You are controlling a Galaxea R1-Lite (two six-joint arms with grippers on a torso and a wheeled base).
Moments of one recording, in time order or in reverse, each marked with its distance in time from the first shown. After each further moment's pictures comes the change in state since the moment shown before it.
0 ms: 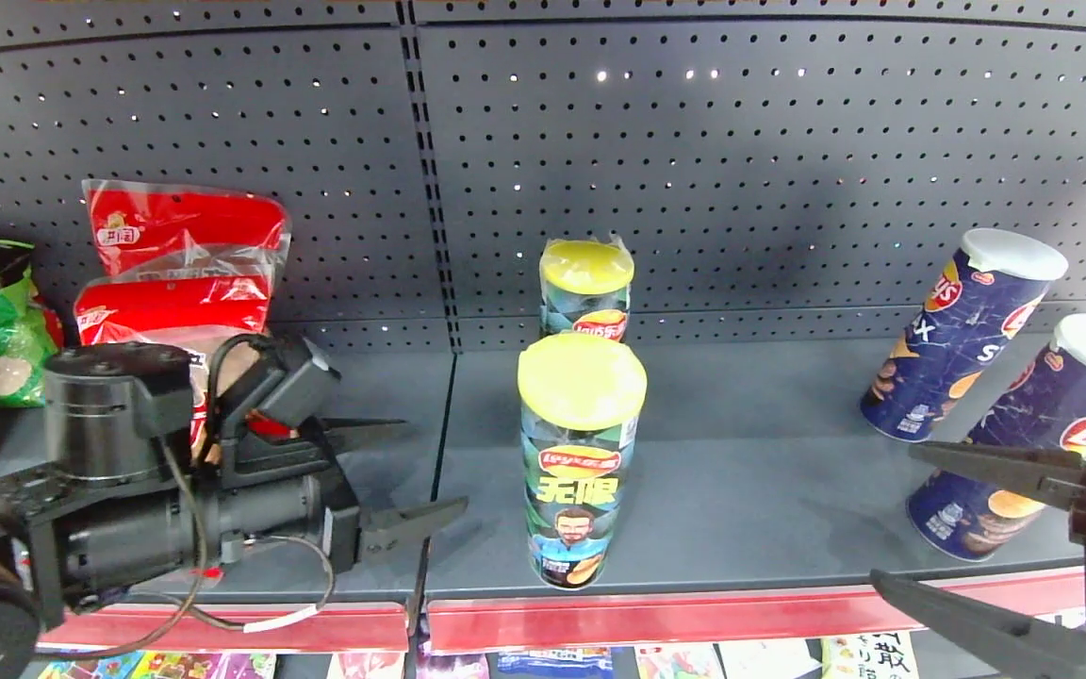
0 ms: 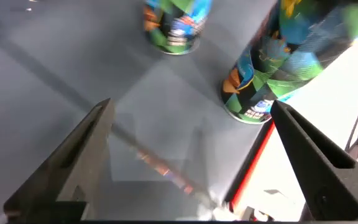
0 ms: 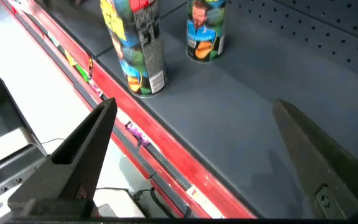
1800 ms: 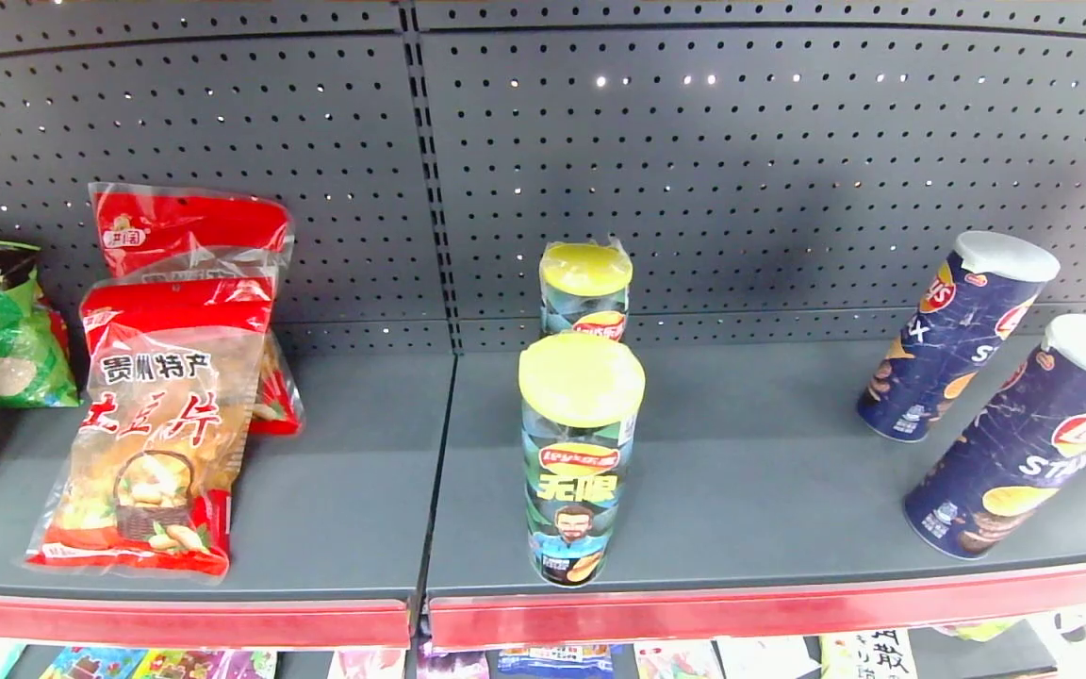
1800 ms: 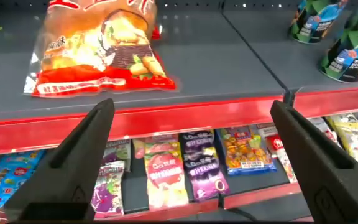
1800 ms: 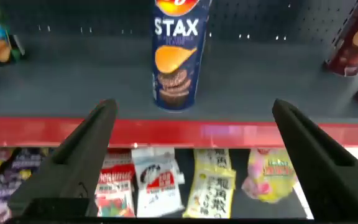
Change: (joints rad) left arm 0.253 -1.462 0.450 0.688 0.469 -0.165; right arm -0.556 -0.980 0.417 0.219 -0.264 0.077
